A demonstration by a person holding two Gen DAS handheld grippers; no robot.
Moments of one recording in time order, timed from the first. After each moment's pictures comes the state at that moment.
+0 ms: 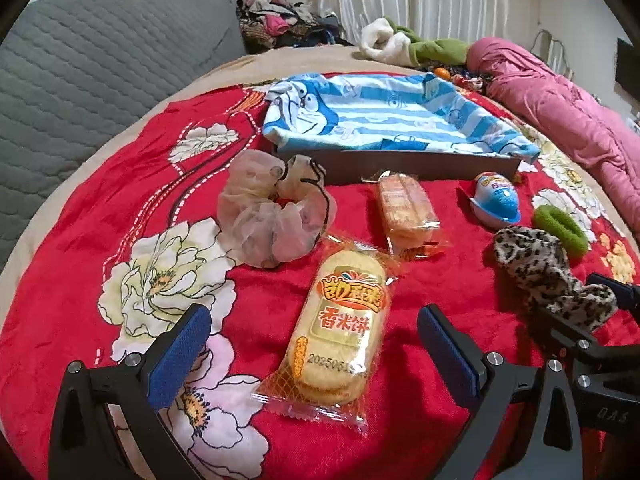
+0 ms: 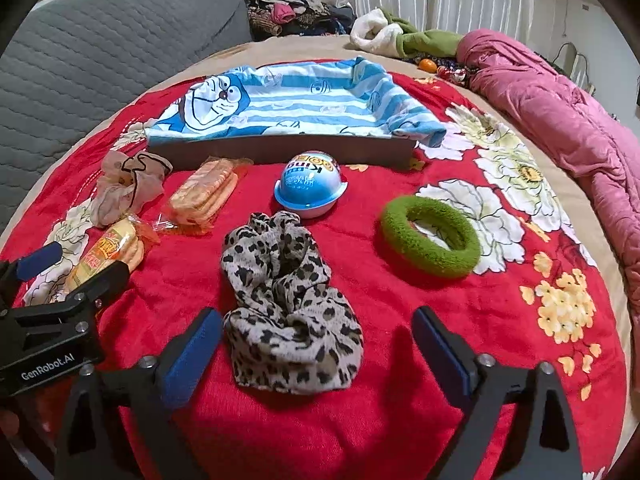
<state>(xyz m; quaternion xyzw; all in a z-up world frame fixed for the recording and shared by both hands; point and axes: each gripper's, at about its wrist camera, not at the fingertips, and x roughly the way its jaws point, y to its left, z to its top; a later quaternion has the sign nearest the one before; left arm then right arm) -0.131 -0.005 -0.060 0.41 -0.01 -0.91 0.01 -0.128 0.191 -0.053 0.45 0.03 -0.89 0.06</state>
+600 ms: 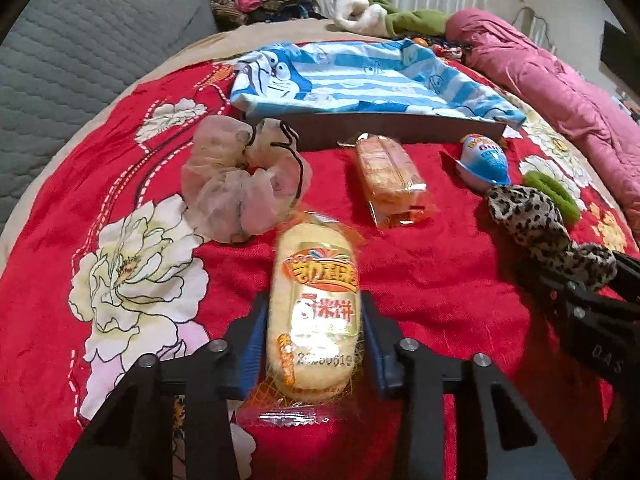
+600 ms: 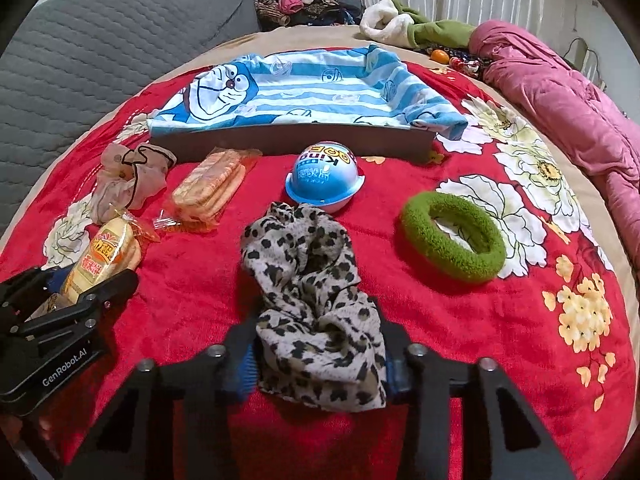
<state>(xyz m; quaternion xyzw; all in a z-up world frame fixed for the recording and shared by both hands) -0.138 -0.002 -0.074 0.45 -0.02 -0.89 -0.05 -0.138 0.186 -0.060 0.46 0.03 -0.88 0.08</state>
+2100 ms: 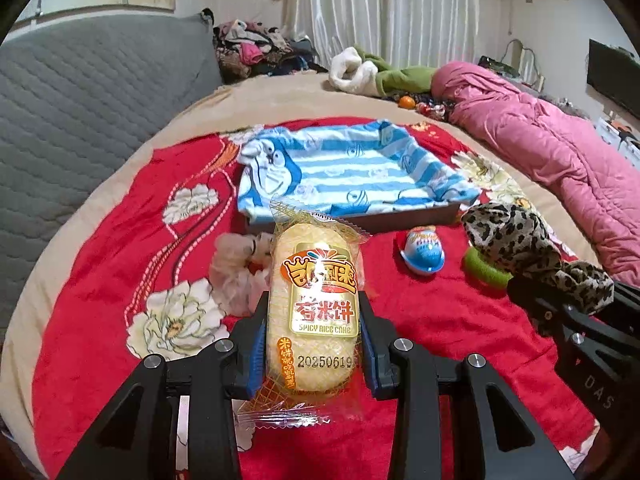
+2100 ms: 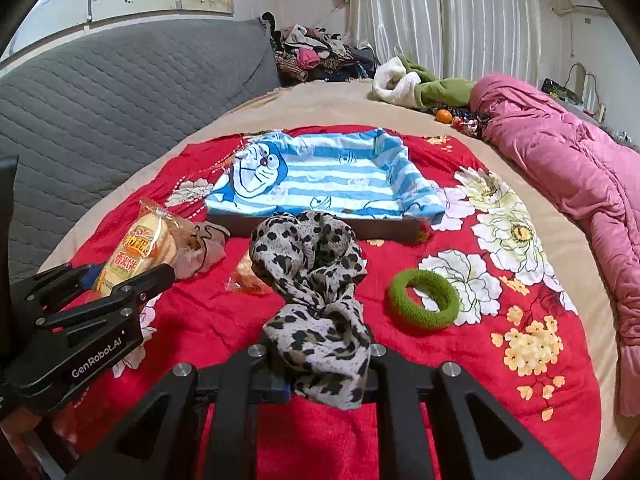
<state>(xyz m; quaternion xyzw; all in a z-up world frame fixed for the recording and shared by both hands) -0.104 0.018 0.030 0.37 -0.02 -0.93 -0.04 -0.096 0.193 0.033 0.37 0.01 -0.92 0.11</state>
